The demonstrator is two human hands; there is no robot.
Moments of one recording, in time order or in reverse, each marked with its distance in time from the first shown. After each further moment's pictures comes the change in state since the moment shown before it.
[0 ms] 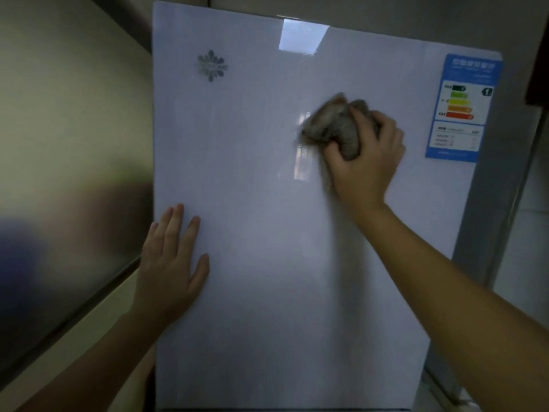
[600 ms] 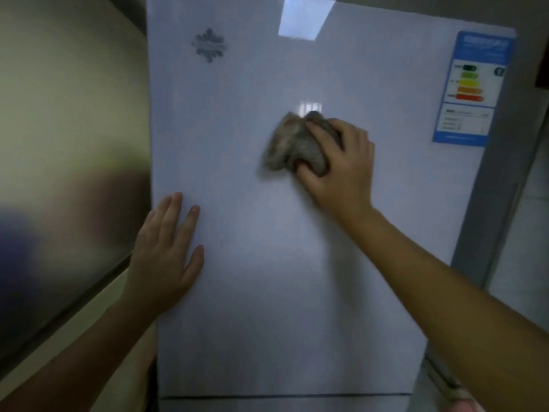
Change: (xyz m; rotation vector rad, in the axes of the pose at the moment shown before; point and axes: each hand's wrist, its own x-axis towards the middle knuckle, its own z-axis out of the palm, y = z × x) left_hand 0.001 -0.012 -0.003 0.041 -0.011 0.093; right_hand -0.037 -0.009 0.005 -0.011 -0.121 -0.286
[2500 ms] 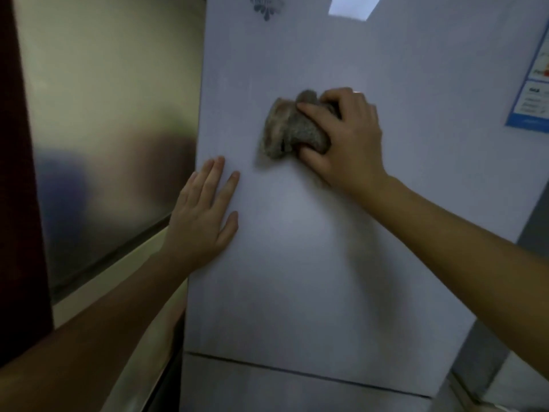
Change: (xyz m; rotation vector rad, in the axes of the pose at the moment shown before) left_hand -0.003 -0.005 0.003 0.058 -0.030 0.005; right_hand 0.014 -0.050 0.022 0.070 -0.163 -0.281
